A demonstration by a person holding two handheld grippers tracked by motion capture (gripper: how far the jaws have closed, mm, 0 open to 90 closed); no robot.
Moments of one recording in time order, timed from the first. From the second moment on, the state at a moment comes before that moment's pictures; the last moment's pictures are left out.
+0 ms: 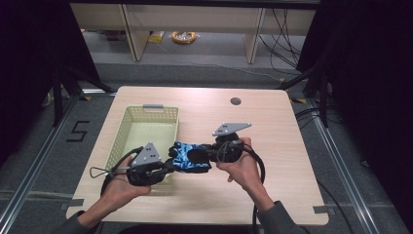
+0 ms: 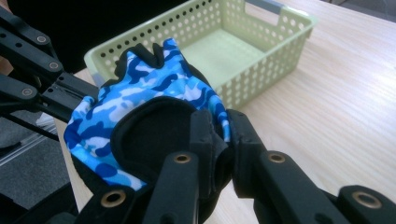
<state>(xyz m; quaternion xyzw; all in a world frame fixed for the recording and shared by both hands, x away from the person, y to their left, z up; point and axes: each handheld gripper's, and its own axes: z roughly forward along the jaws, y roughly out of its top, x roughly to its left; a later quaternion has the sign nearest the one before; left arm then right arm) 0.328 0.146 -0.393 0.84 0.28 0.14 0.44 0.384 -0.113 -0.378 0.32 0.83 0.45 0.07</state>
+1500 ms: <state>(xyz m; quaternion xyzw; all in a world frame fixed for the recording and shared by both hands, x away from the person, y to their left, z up) 0.381 0.265 -0.453 0.84 0.41 0.08 0.36 0.457 0.046 -0.446 0.32 0.88 0.35 0.03</state>
